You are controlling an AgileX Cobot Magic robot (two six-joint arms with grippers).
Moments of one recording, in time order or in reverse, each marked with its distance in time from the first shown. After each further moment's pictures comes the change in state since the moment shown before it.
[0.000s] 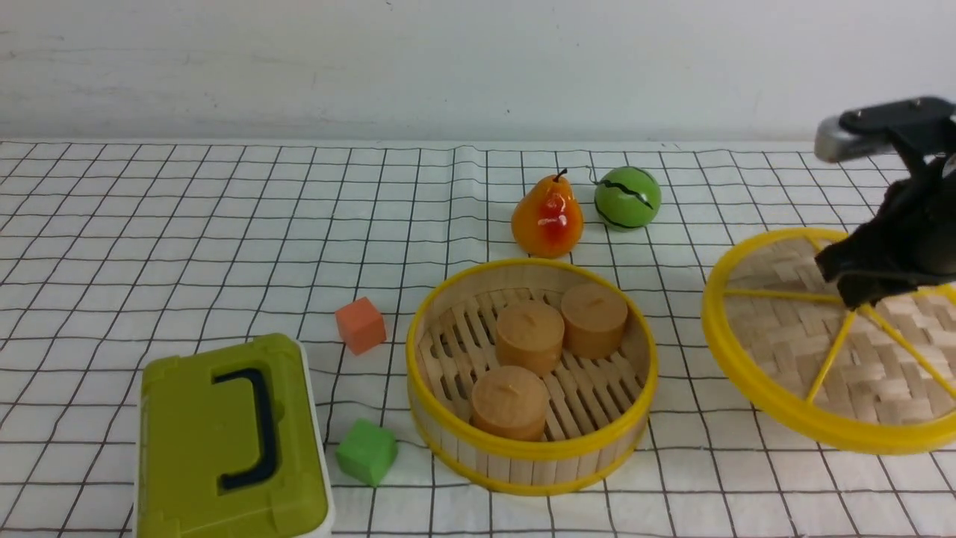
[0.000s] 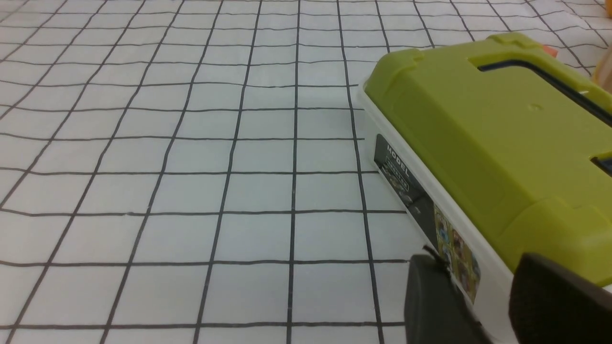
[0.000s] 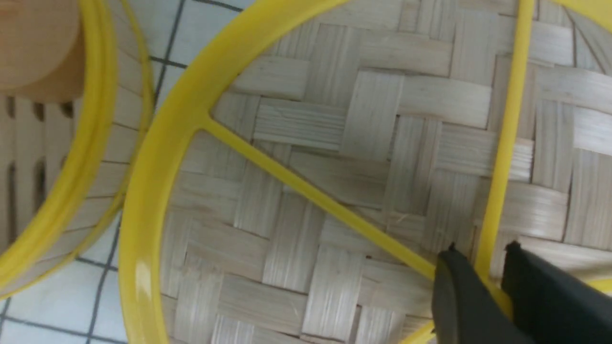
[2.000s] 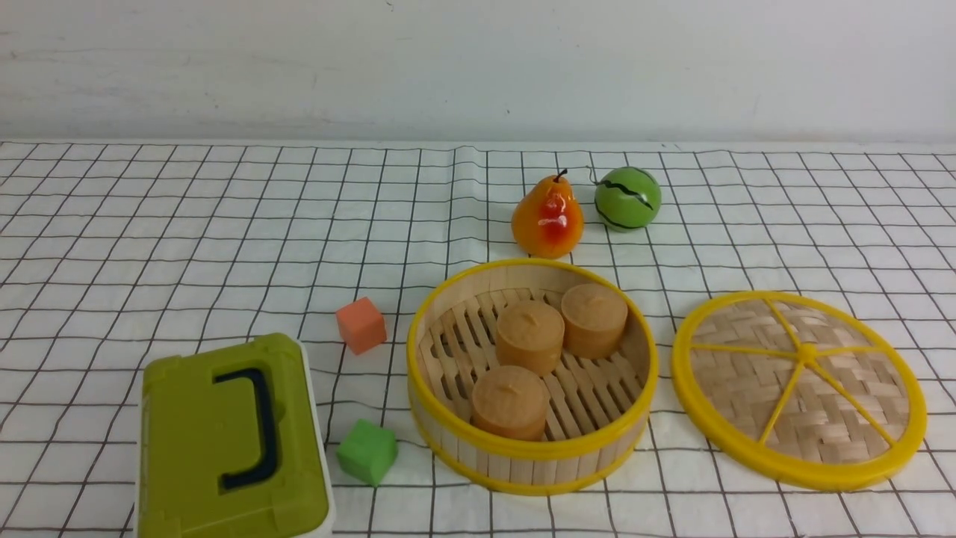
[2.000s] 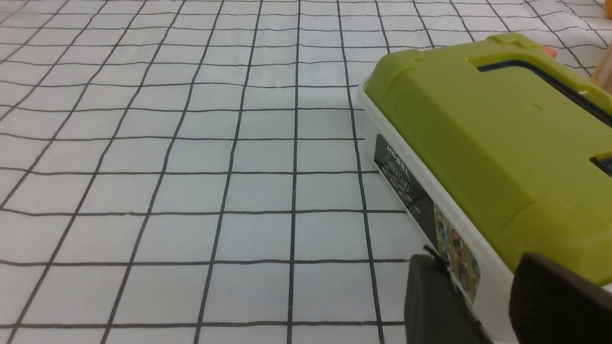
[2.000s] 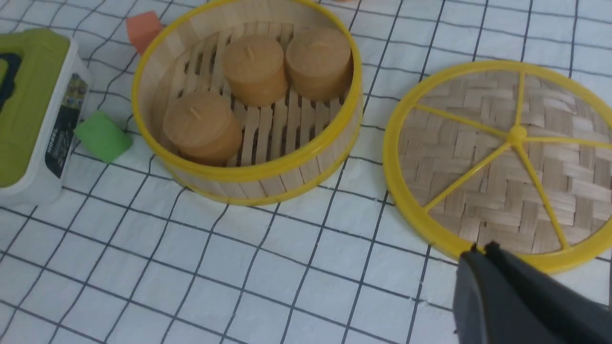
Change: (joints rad) right arm 0.000 -0.937 0.441 0.305 0.110 -0.105; left arm 0.000 0.000 0.000 0.000 0.000 0.000
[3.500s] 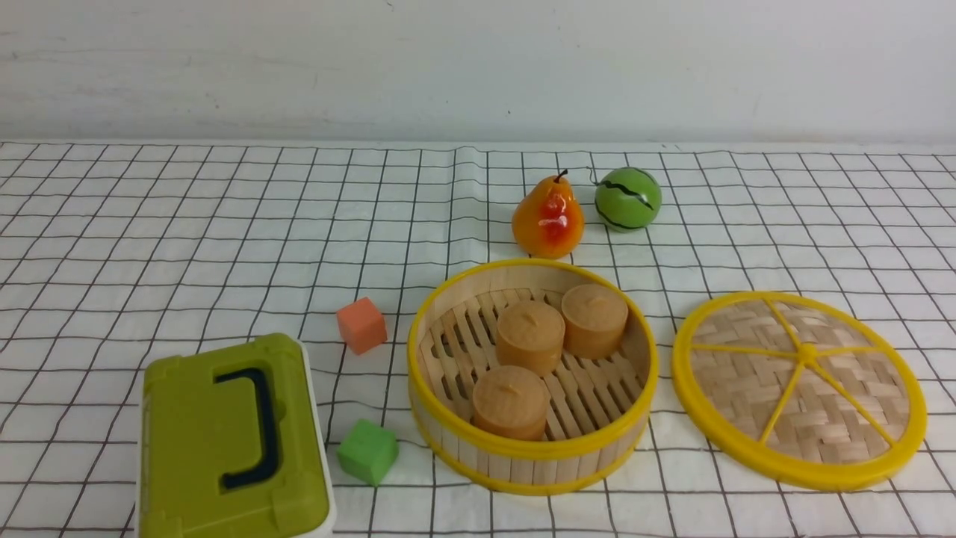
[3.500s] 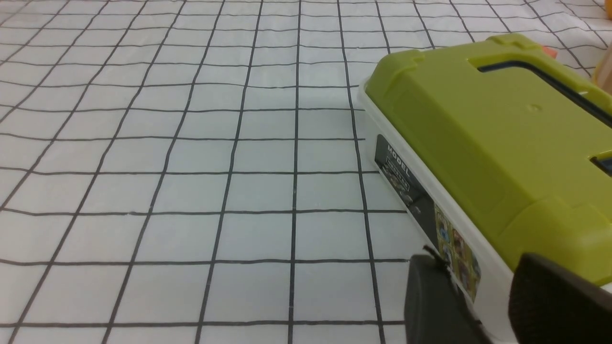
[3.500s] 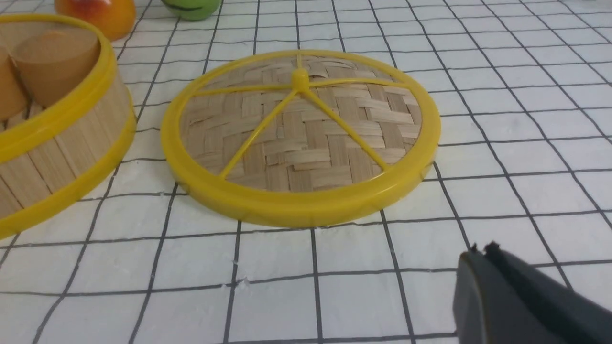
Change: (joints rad) right arm -0.070 -0.718 0.850 -0.432 -0.535 0.415; left arm 0.000 0.000 0.000 0.000 0.000 0.000
